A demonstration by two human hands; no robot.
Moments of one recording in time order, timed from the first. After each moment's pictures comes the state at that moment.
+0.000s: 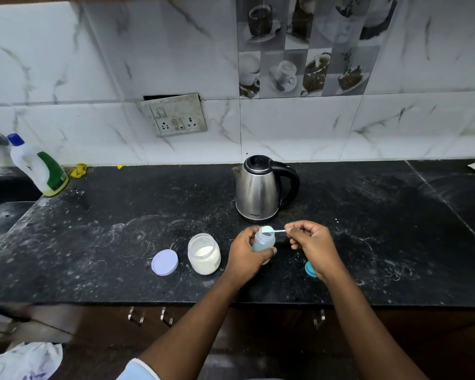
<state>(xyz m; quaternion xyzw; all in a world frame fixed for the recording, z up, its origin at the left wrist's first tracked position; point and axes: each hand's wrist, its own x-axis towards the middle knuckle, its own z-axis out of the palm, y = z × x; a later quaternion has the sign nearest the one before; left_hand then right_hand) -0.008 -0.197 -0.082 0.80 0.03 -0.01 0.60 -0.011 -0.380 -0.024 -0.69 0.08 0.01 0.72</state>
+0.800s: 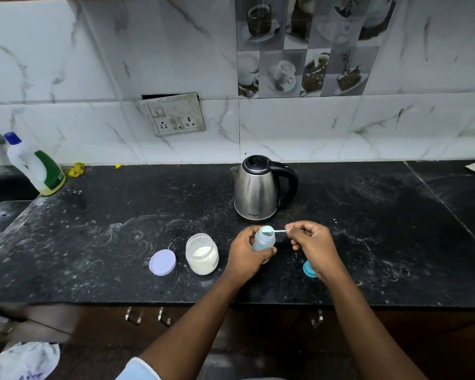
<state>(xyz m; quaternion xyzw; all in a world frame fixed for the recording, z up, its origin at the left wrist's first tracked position) -0.007 -0.202 -0.079 0.80 0.02 0.00 0.60 -0.011 -0.384 -0.023 -0.70 0.09 0.00 0.71</state>
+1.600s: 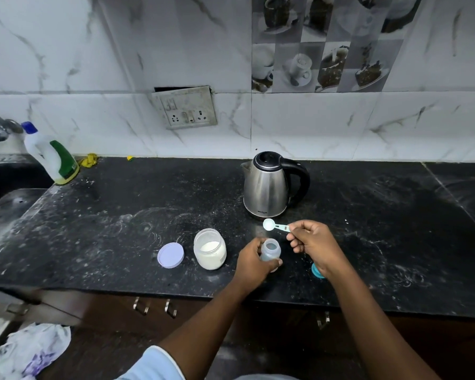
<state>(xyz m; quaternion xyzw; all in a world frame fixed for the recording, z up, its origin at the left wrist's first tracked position) -0.021 -0.203 -0.111 0.81 0.04 -0.03 0.58 0.006 -0.376 -0.033 -0.70 0.08 0.09 0.70</state>
